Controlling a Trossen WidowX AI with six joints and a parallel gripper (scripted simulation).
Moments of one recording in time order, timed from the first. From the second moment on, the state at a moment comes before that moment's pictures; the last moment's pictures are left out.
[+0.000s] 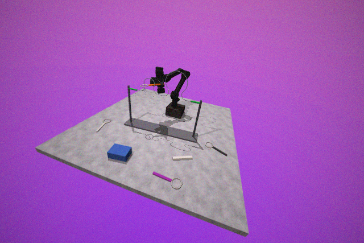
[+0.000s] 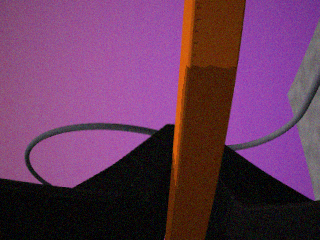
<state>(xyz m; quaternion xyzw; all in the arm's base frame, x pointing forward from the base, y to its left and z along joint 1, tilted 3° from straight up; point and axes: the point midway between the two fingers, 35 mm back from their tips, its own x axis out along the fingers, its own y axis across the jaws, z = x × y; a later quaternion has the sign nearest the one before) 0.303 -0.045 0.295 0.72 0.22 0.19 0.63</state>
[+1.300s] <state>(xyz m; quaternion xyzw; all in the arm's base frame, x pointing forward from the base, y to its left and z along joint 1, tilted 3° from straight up) 0.302 -0.047 0.292 0.64 0.25 0.17 0.71</state>
